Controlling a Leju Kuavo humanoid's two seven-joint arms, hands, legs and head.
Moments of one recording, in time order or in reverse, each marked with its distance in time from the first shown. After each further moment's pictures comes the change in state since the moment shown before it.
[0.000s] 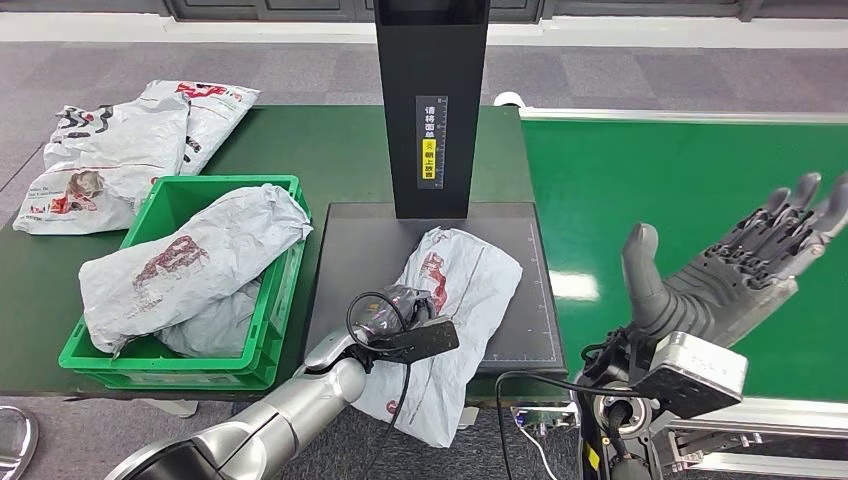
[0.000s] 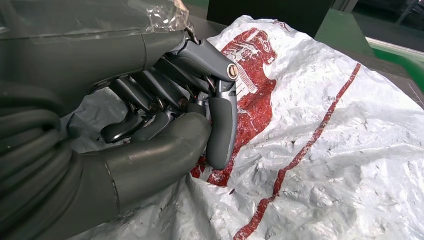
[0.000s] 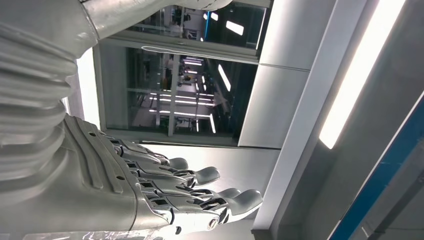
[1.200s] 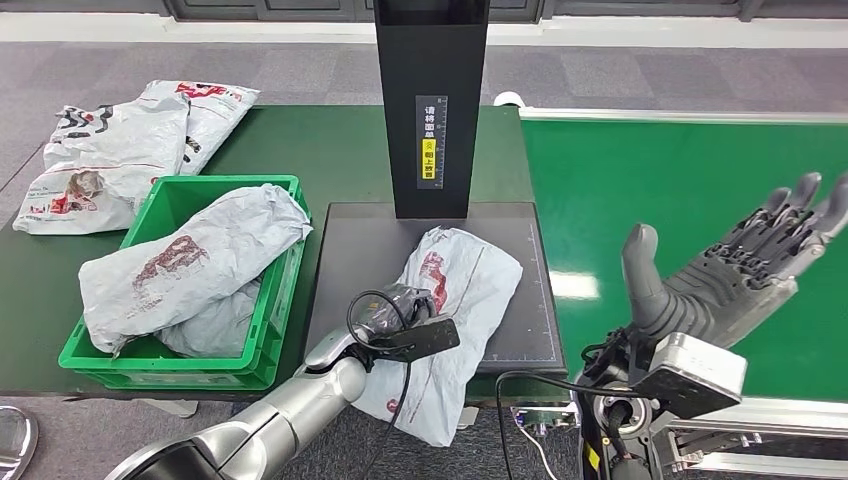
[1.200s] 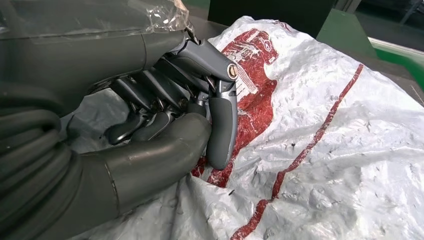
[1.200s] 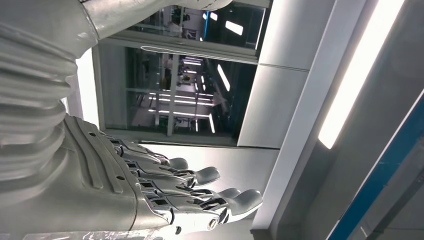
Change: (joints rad) left arm 0.000 0.000 0.000 -0.008 0.001 -0.001 0.000; right arm 0.000 -0.001 0.001 0.000 0.000 0.000 -0.004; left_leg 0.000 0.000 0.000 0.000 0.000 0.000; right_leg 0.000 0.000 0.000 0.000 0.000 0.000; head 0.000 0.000
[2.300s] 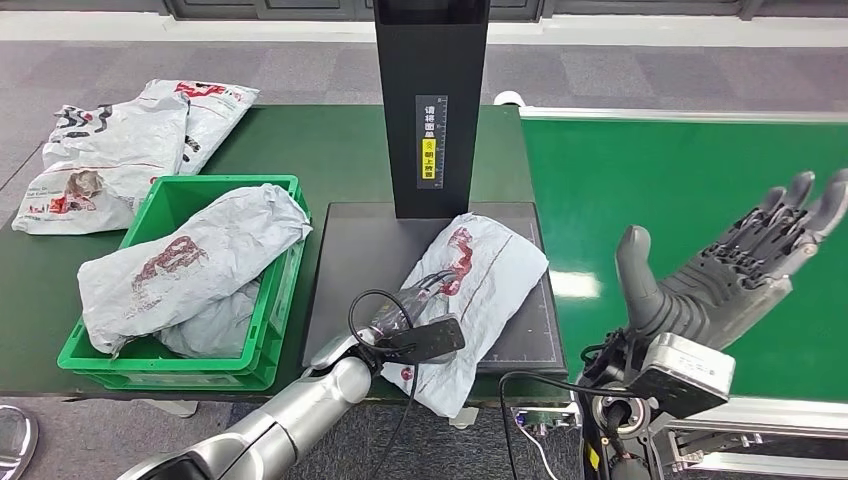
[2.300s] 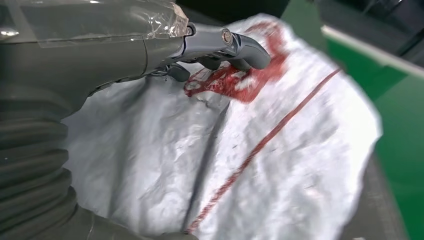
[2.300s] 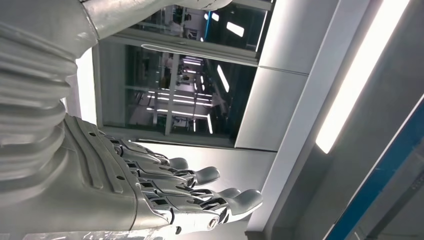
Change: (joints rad) left arm 0.052 0.010 -0.006 -0.156 0.099 -0.120 -0.039; right arm 0.000 -0.012 0.005 0.008 0.018 0.000 -0.002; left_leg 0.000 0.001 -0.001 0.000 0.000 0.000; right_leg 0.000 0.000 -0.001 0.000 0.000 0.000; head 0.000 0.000
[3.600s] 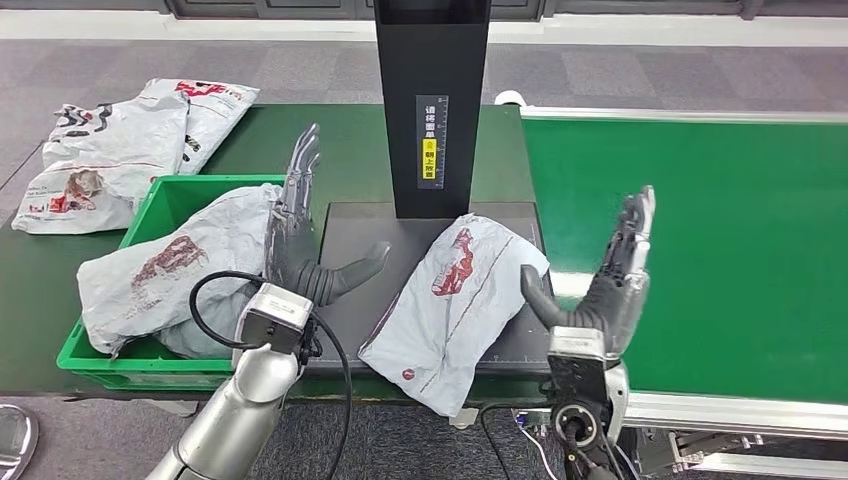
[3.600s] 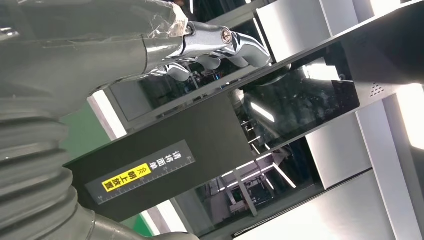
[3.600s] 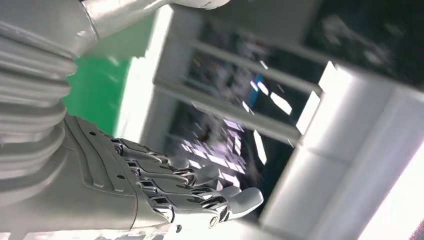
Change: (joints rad) left arm 0.215 0.148 0.146 -0.921 0.222 0.248 -0.209; right arm 0.038 -0.134 0.165 0.207 -0.037 0.000 0.058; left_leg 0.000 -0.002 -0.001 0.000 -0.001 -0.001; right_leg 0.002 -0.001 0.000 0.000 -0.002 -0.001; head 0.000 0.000
